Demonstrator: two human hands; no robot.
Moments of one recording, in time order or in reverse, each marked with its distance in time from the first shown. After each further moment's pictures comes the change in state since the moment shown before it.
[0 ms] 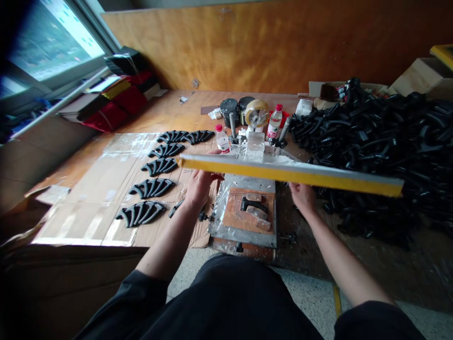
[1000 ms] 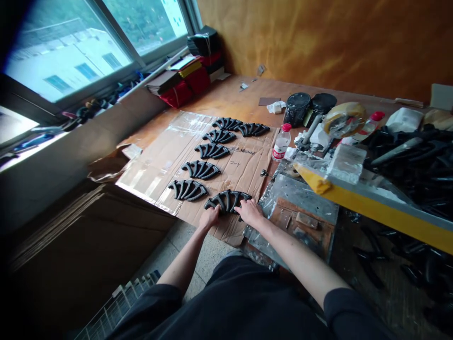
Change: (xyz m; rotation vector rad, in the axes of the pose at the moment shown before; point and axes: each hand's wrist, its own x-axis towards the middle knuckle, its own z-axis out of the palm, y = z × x) left_hand -0.106 -0.170 -0.209 0.901 0.320 -1.022; right_hand -0.051 -0.213 0.246 -0.376 -0.831 -0.497
